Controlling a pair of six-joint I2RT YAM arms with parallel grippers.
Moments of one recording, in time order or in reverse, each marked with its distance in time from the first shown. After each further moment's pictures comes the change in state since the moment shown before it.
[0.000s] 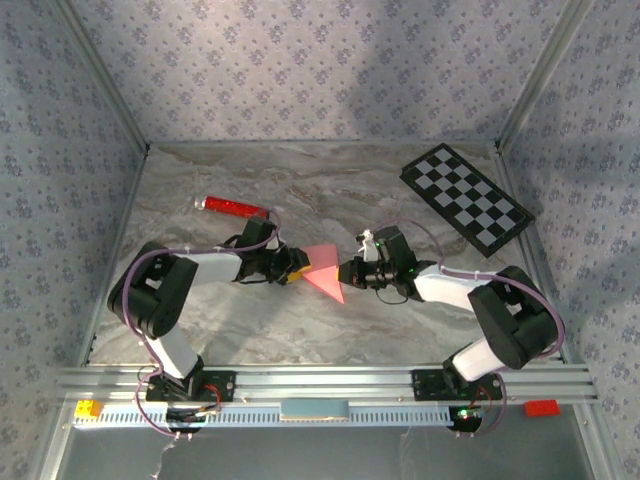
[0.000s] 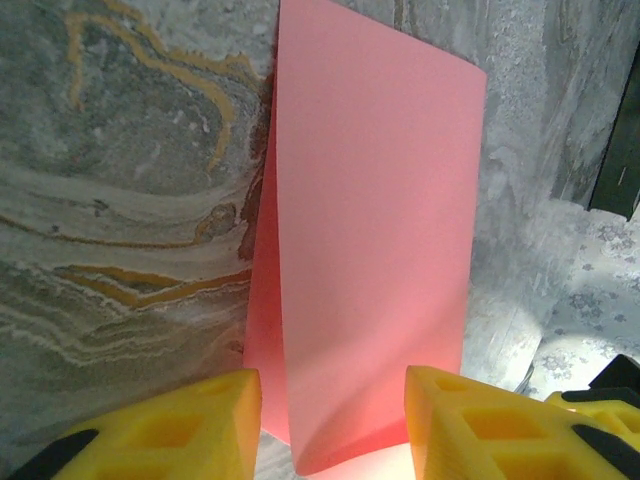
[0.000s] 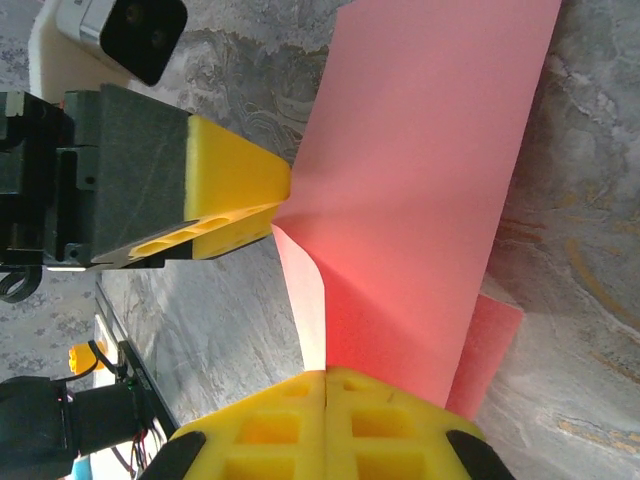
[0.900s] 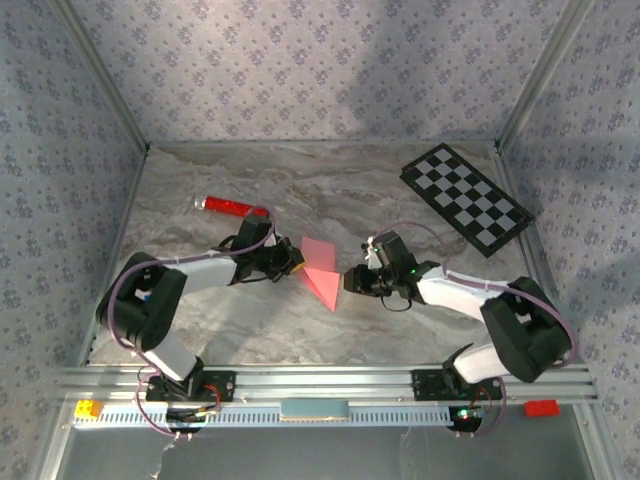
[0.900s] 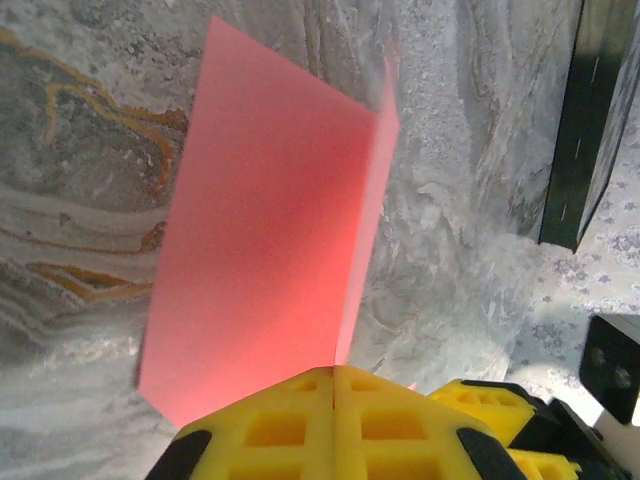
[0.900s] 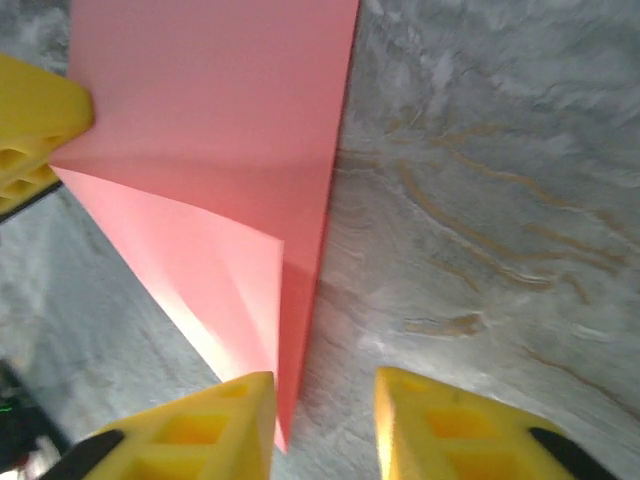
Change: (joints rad) left arm -0.017 -0.113 -0.039 0.047 -0.091 -0.085; right arm 0.055 -0.108 0.020 -0.299 0.243 -0.085
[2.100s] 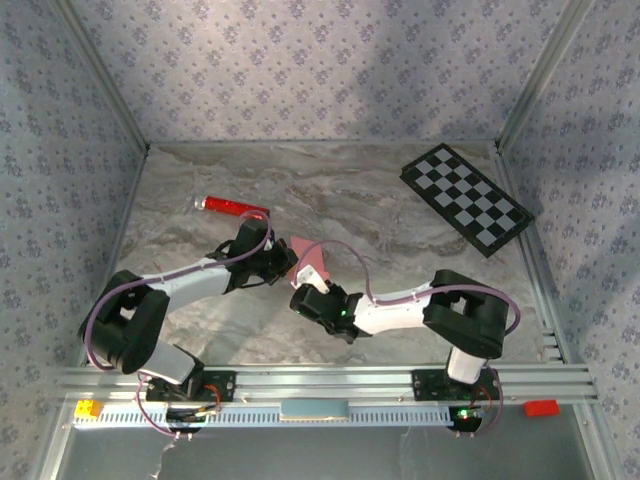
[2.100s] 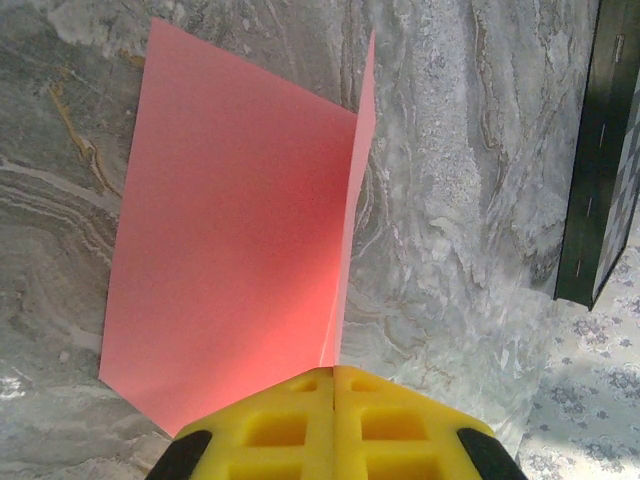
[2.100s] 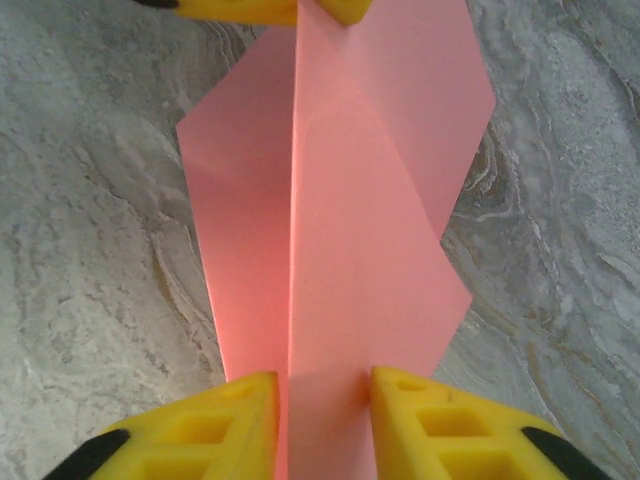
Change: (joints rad) left arm -0.043 -0.121 -0.028 -0.092 -0.178 -0.066; right arm 0.583 0.337 0.218 0.056 0.955 -0.395
